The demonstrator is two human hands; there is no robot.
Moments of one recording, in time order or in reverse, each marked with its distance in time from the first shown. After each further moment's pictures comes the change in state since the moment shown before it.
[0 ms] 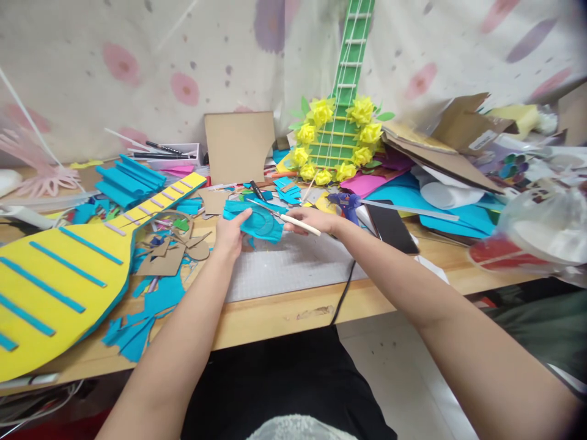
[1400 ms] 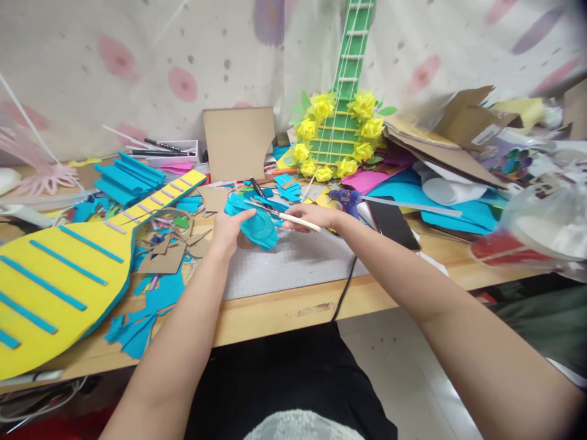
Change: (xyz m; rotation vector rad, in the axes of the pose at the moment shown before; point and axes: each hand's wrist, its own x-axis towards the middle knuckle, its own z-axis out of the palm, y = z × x) left_hand 0.009 0.002 -0.011 0.192 -0.057 0.094; right_hand 0.001 -0.004 -0.003 -0.093 -0.042 -0.004
